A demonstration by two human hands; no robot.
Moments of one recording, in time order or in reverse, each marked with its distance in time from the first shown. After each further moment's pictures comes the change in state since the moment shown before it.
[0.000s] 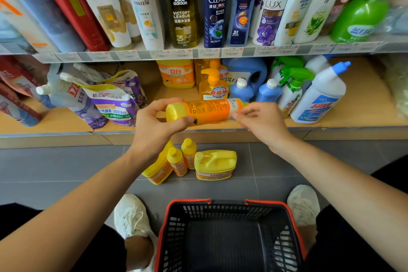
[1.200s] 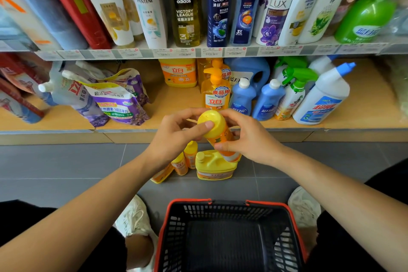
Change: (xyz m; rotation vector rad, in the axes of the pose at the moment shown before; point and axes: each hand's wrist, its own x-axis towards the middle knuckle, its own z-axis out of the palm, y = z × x) left_hand -0.015 0.013 0.024 -0.020 -0.304 0.028; right_hand -0.019 -0.001 0.018 0.043 -0.452 -0.319
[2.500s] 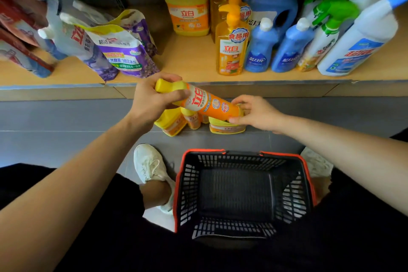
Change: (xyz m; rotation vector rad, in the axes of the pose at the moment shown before) left_hand -0.026 -0.059 -0.062 0.078 0.259 -0.272; right_hand -0.010 0.084 0.052 0.032 -0.155 0.458
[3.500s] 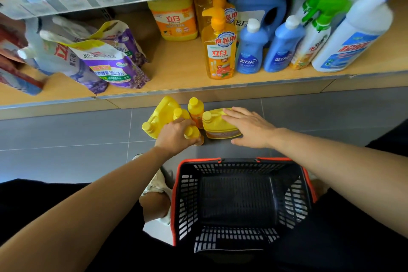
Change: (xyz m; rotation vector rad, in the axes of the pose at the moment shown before) left_hand 0.029 -0.120 0.048 0.996 -0.238 0.259; right_hand 0.014 0.040 0.006 -0.825 -0.132 -0.195
